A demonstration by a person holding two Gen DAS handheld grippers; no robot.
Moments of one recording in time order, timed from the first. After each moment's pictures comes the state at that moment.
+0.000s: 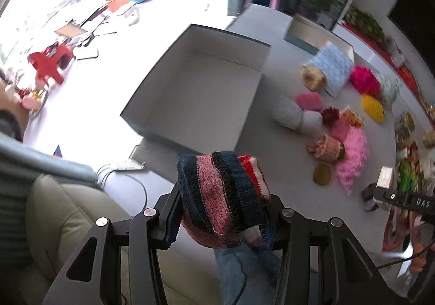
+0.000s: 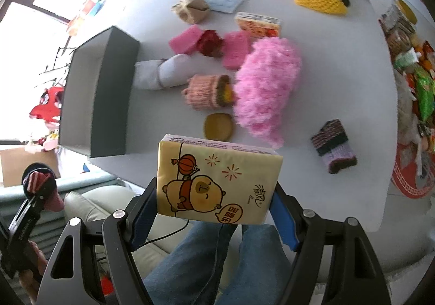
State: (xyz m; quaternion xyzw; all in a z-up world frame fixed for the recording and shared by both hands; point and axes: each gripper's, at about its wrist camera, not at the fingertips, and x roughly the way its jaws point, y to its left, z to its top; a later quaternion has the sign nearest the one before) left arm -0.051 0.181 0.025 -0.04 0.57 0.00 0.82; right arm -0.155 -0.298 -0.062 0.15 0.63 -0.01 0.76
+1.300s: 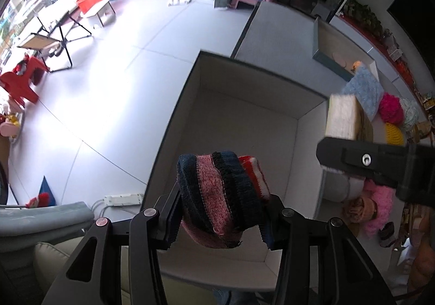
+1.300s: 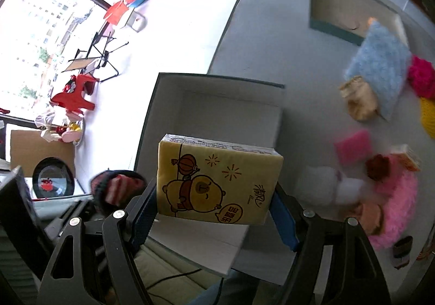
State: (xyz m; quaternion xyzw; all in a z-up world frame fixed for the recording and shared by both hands) left arm 0.155 0.253 -0.038 -0.02 0.60 -0.07 0.79; right arm 0.079 -0.083 -0.061 0.12 0.62 0.05 0.77
